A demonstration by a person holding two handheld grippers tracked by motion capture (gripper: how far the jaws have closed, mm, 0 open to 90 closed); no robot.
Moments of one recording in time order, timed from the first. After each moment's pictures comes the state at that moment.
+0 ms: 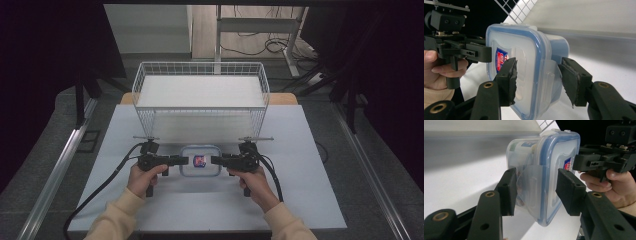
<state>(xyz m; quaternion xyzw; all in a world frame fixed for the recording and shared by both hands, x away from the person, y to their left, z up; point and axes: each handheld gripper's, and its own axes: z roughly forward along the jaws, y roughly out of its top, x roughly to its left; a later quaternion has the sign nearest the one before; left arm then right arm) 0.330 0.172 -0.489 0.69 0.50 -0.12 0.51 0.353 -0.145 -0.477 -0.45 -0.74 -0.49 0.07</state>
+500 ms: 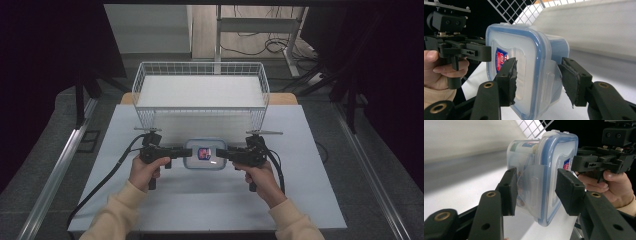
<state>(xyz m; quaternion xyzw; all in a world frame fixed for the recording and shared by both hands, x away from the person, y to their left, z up) 0.338 0.163 -0.455 0.69 0.48 -0.11 0.53 0.354 -0.157 -0.445 -0.44 -0.74 -0.51 0.05</state>
